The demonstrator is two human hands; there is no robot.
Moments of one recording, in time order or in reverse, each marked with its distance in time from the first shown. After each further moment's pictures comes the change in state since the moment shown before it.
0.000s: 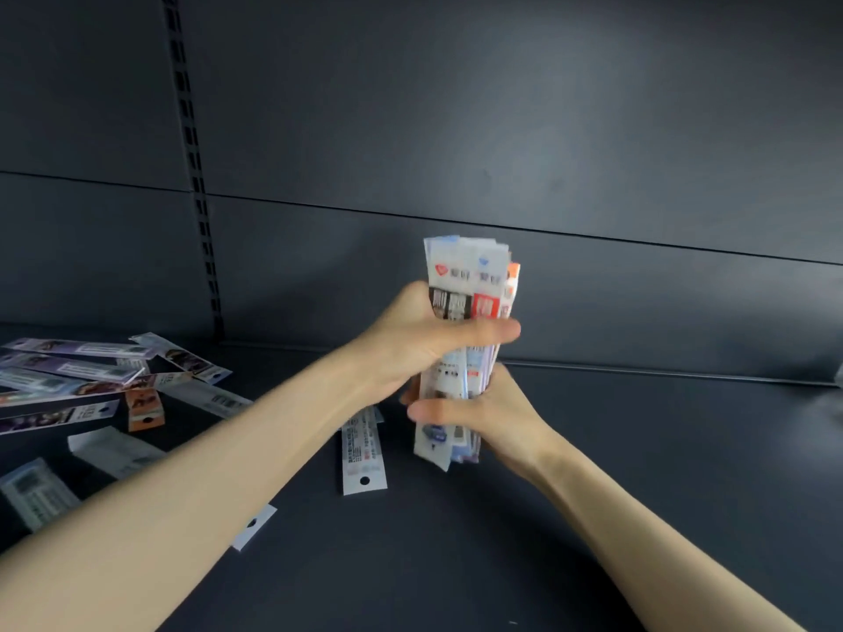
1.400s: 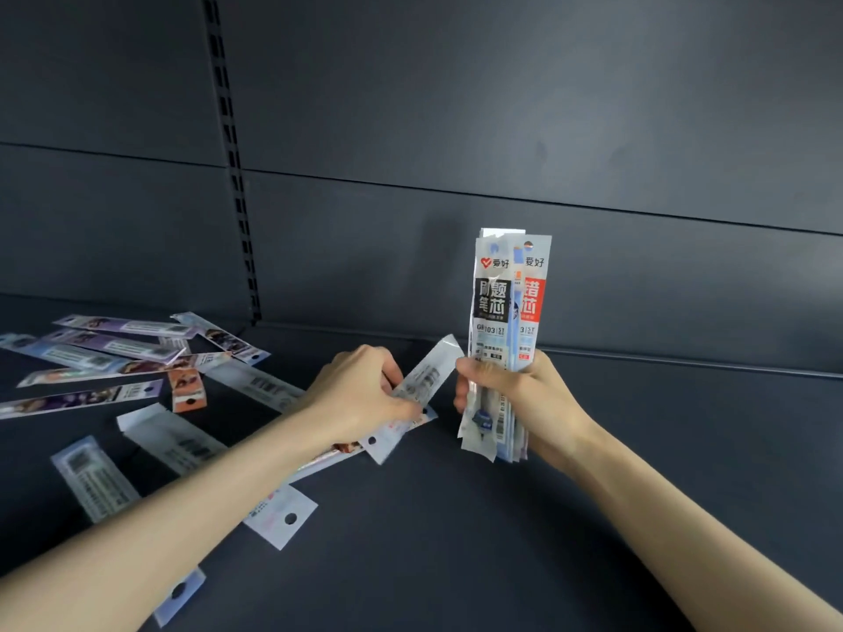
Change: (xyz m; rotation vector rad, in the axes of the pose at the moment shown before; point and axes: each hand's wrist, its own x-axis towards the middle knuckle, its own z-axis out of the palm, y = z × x) left_hand -0.039 -0.061 -0.057 0.782 0.201 -0.396; right_hand 0.012 0.002 0.011 0.131 0.145 0.159
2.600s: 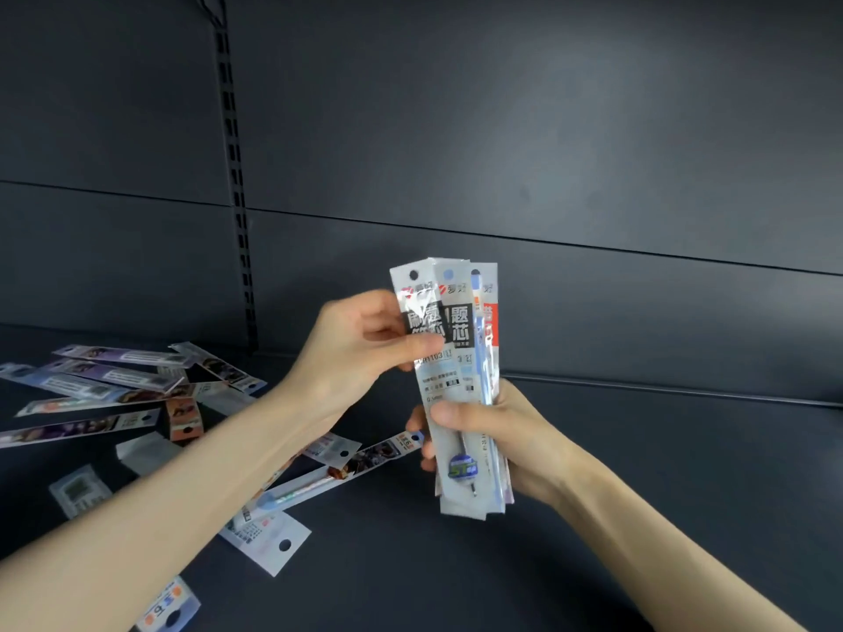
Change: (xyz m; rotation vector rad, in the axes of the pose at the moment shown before) left_hand -0.012 0.035 -0.038 -0.840 0.105 0.348; right_hand -0.011 -0.014 0.013 0.105 -0.326 0.040
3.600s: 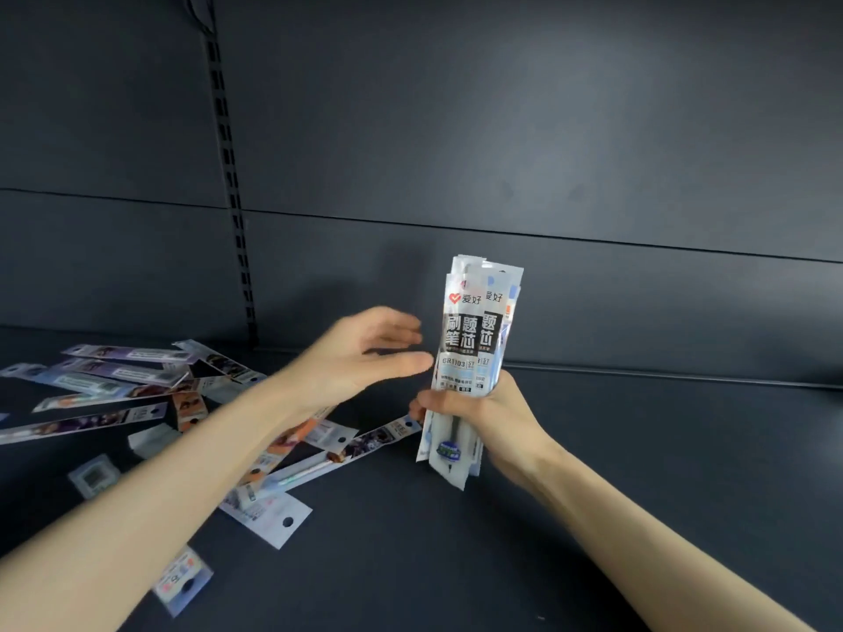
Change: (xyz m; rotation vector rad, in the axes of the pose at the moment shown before) left_hand 0.005 -0.012 -0.005 0.274 -0.222 -0.139; right_hand -0.001 0.010 0.000 -0.173 0.308 -0.091
